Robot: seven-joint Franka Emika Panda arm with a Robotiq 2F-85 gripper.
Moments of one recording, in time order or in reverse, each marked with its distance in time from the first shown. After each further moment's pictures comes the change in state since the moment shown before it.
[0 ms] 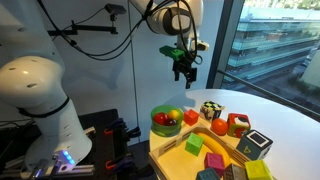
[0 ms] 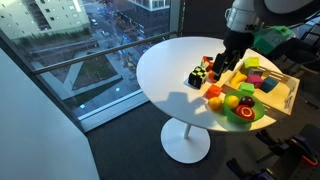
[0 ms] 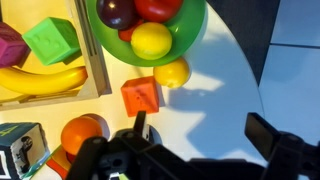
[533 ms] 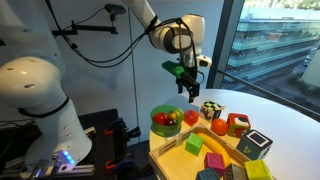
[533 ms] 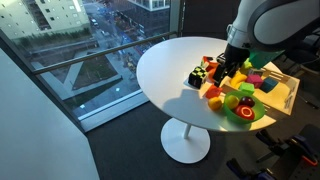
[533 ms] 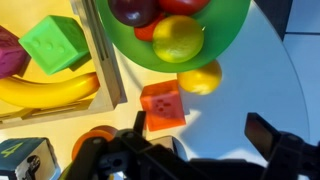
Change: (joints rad) arm -0.031 0.084 -0.032 -0.064 -0.024 0.176 0.002
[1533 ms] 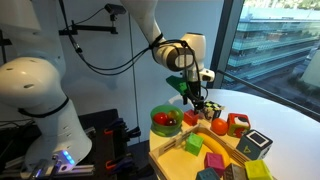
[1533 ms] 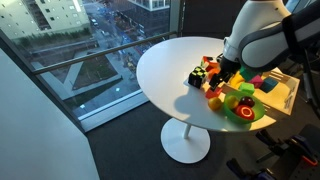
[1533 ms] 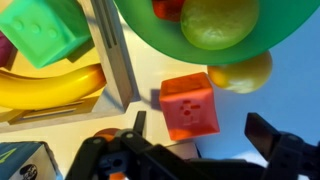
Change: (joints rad) arm -0.010 0.148 -0.032 -0.001 -0.041 0.211 0.008
